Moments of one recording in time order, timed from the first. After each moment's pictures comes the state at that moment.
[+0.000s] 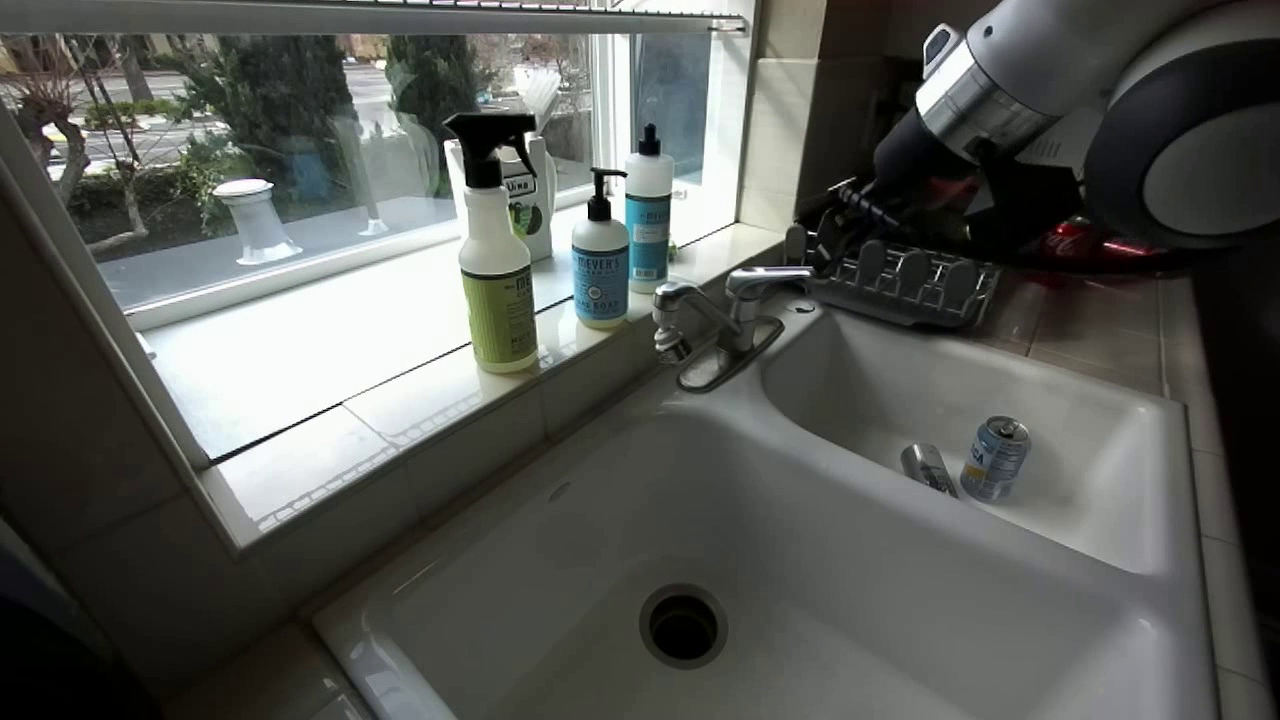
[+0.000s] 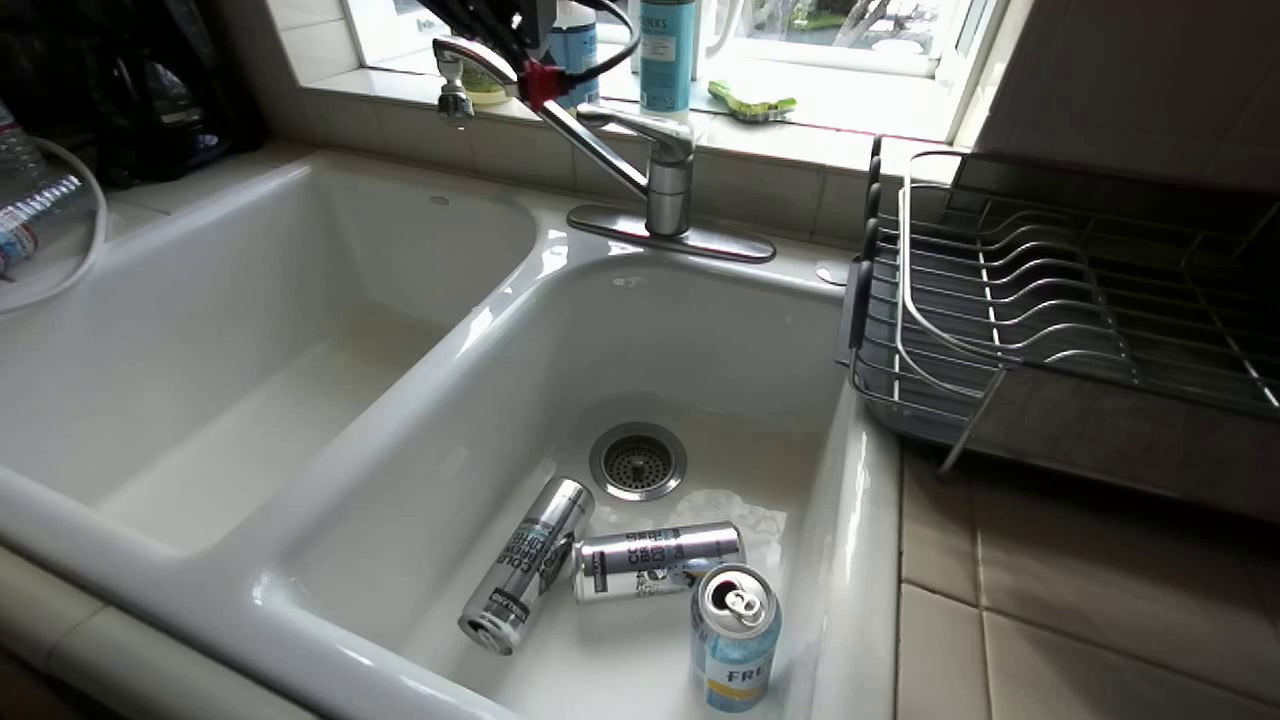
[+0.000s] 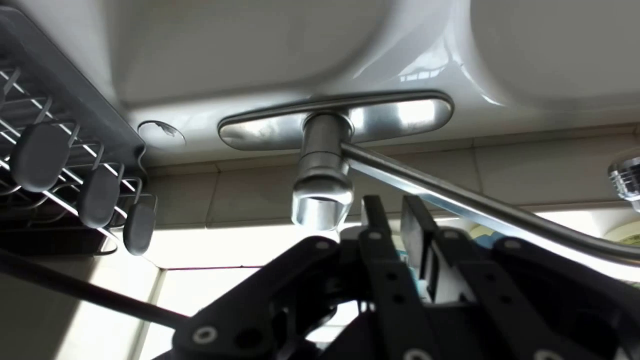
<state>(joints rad) -0.11 -0.39 0.12 -2.47 -0.28 2.69 0.35</state>
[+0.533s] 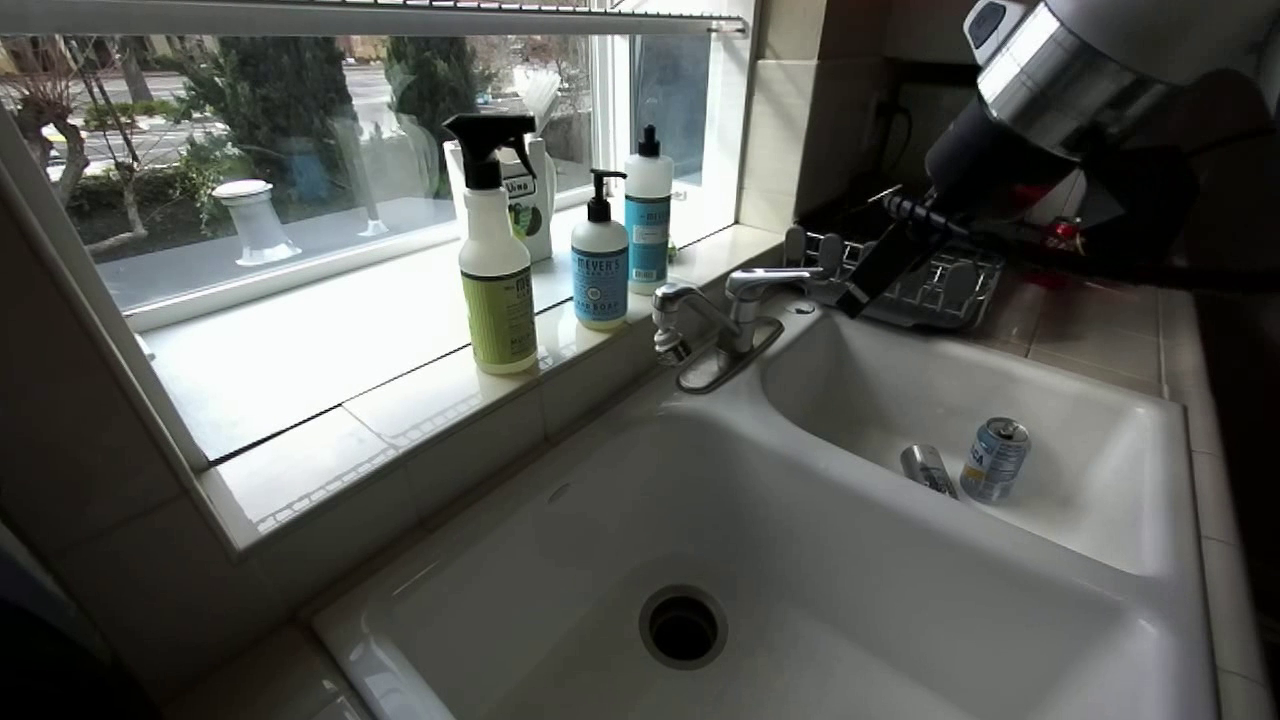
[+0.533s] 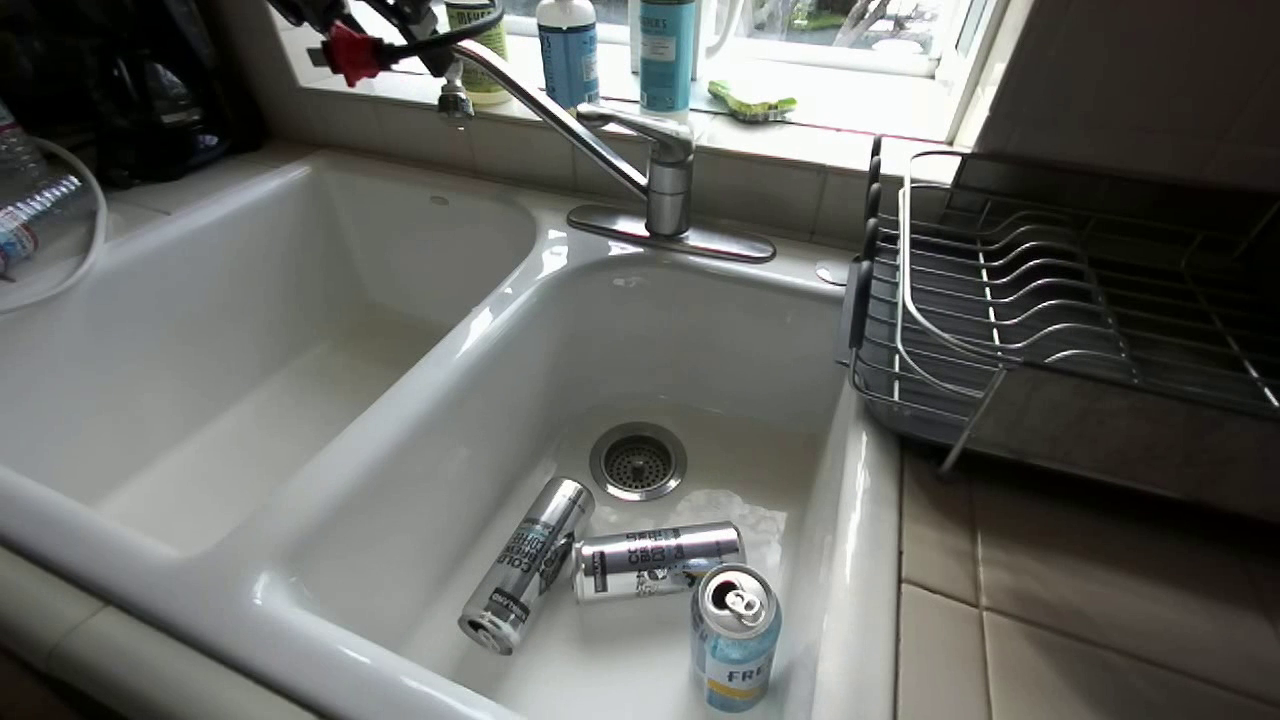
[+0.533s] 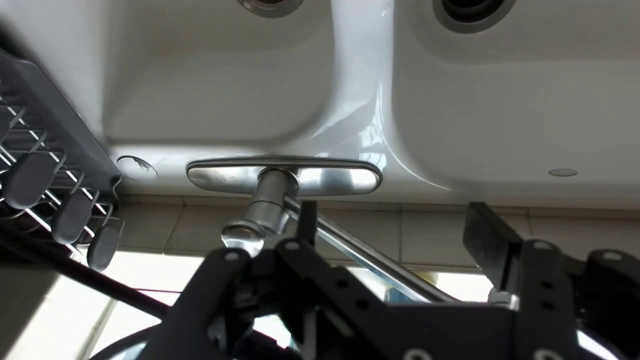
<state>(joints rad) 0.00 -0.57 0.18 -2.53 -0.23 2.45 0.32</state>
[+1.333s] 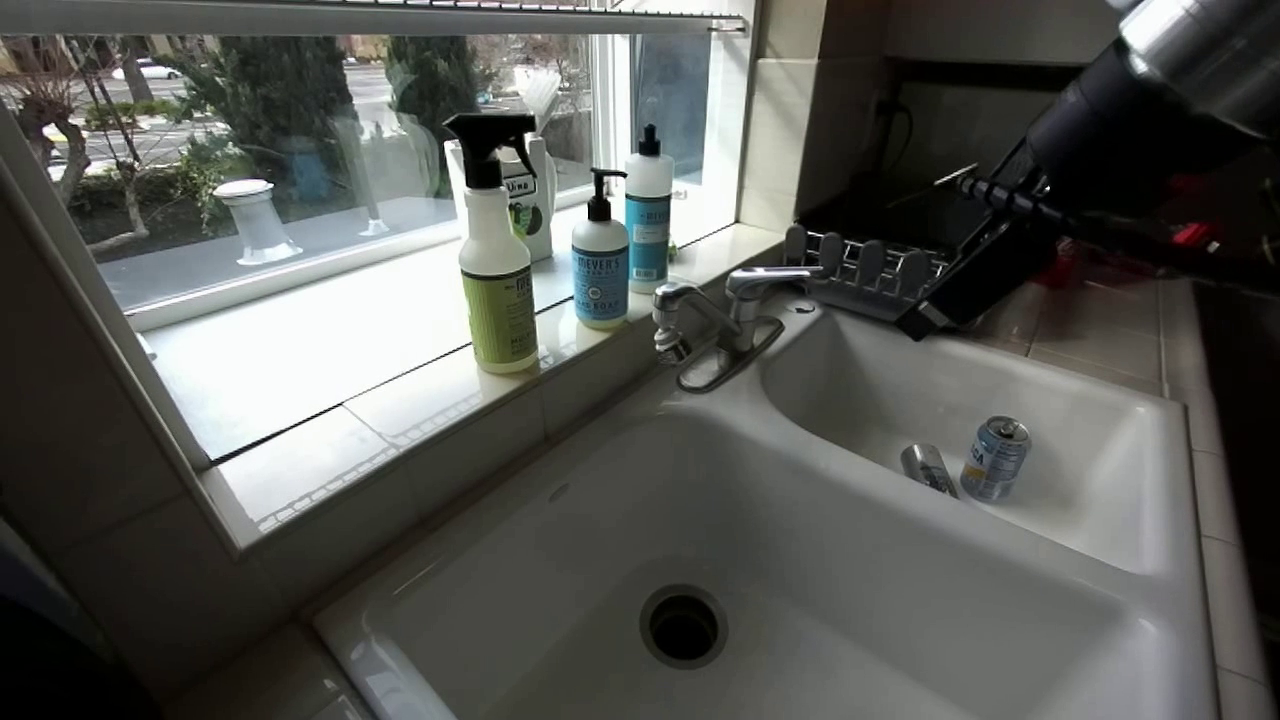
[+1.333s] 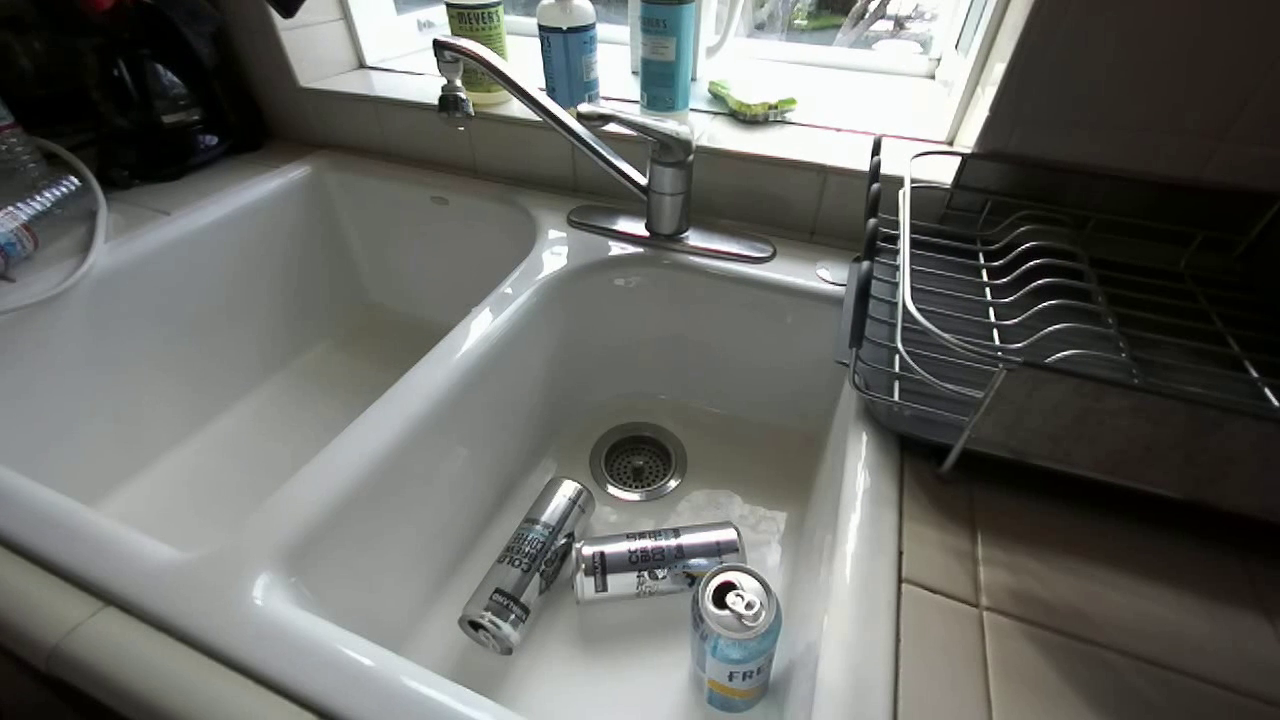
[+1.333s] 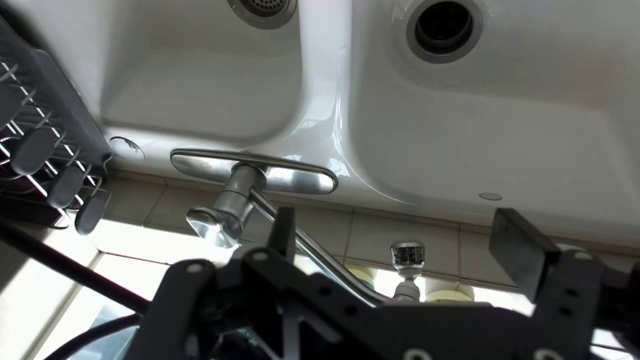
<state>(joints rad) 0.08 -0.75 0.27 -2.58 -0.21 2.30 0.32</state>
